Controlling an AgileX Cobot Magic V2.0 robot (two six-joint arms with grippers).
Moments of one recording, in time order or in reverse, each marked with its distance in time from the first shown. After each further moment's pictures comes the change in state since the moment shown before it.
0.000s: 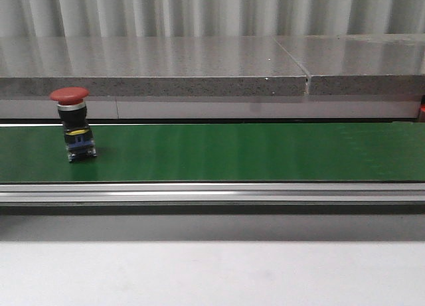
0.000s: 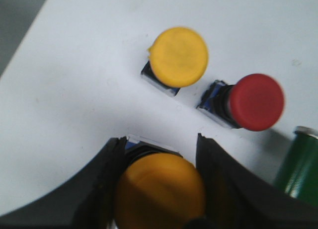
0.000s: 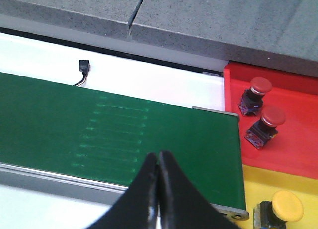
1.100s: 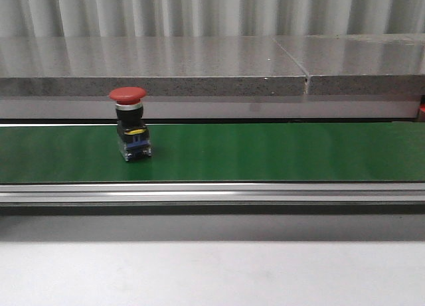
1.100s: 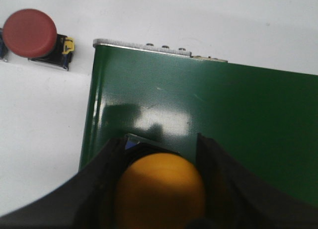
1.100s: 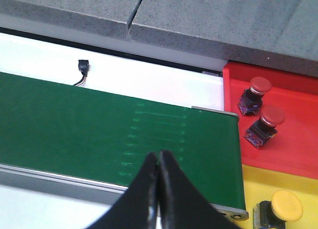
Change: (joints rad) left arm -0.300 -0.211 0.137 -0.018 0.102 0.052; right arm 0.000 0.000 0.000 0.000 0.000 0.000
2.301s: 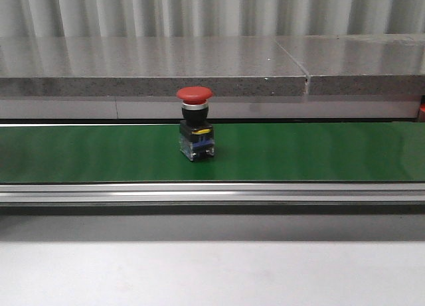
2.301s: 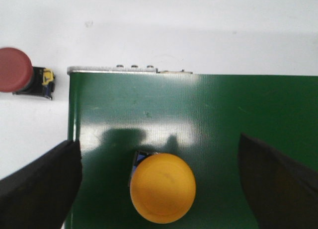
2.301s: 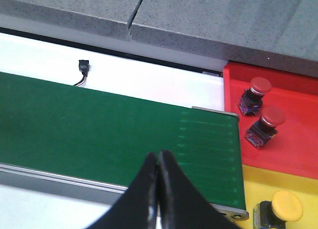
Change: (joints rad) left arm -0.052 -0.079 0.008 -0.032 -0.045 0.103; right arm 0.000 0.000 0.000 0.000 0.000 0.000
